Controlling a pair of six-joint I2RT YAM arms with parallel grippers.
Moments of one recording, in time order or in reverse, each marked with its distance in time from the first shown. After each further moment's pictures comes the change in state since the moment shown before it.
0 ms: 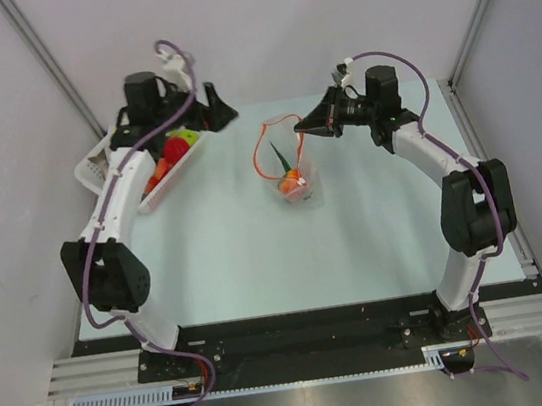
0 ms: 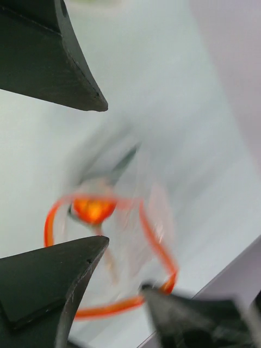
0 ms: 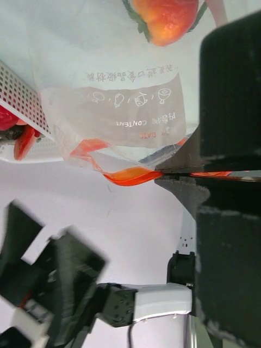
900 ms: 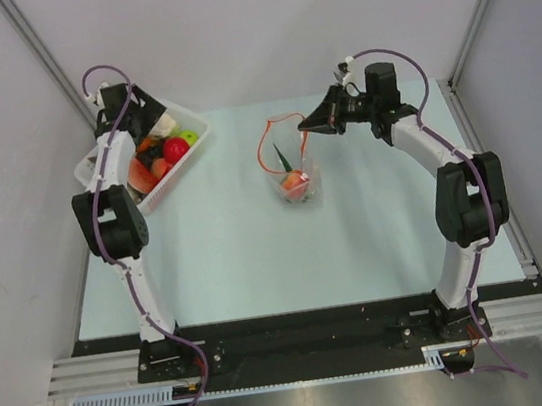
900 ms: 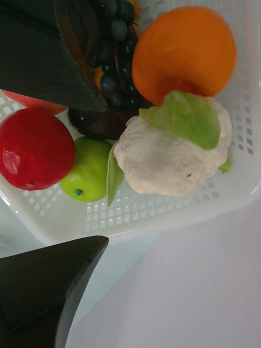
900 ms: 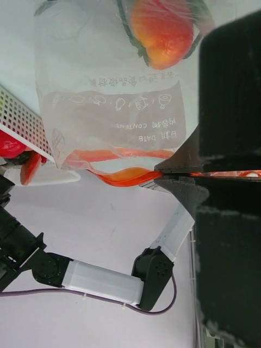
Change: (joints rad) left arm 0.328 0.494 0.354 -0.012 -0.628 -0.580; right arm -0.030 0.072 0.075 -0.111 0.007 -0.114
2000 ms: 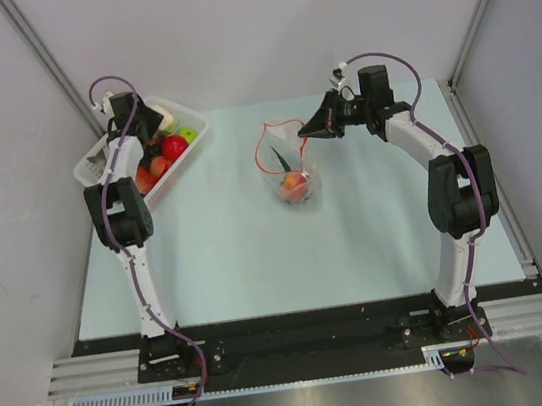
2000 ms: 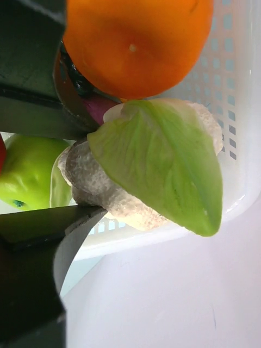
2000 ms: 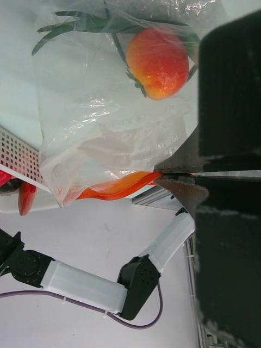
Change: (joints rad) left arm 0.018 0.212 0.090 0.185 -0.009 -0.111; right arm 0.005 0.095 0.087 -0.143 0.010 -0.136
